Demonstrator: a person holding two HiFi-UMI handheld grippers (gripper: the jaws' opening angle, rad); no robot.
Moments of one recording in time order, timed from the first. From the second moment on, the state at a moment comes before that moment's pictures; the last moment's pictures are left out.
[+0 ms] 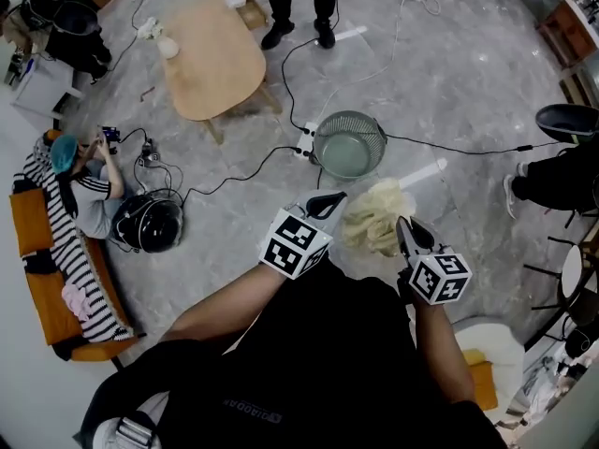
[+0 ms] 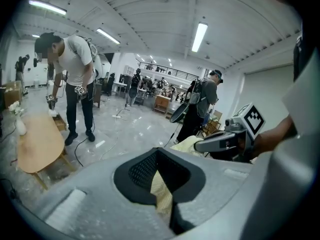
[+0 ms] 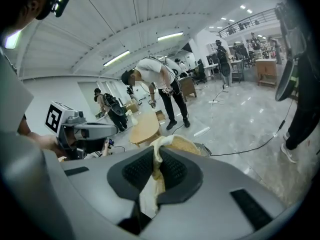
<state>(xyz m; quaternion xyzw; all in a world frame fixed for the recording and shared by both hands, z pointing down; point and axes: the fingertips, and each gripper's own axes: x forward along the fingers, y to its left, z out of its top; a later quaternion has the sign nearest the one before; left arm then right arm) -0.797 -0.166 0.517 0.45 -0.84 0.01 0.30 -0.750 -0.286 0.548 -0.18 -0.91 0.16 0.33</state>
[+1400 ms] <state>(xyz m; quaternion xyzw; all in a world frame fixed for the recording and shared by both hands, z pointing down) -0.889 -0.163 0.676 0.27 -0.86 -0.03 0.43 -1.031 -0.308 0.859 -0.17 -0.87 0.17 0.42</state>
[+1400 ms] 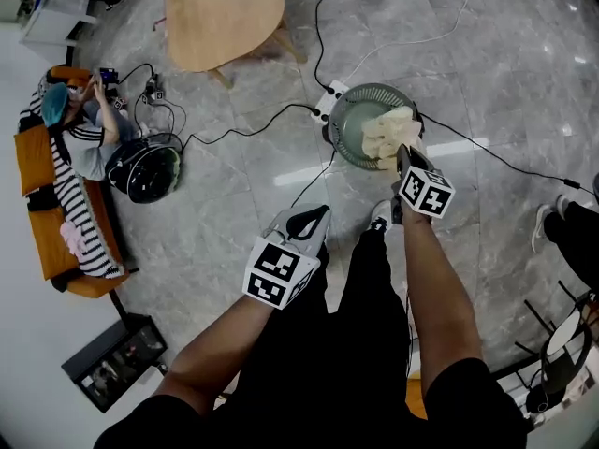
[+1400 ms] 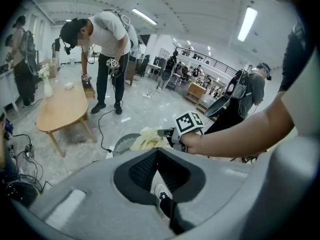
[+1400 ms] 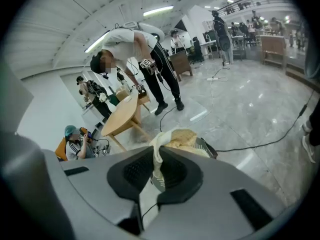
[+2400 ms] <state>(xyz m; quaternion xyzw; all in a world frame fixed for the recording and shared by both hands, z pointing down) -0.869 -0.167 0.705 0.32 -0.83 -0.01 0.46 -0.880 -0.265 1.001 -0.21 -0.73 0.14 0.63</state>
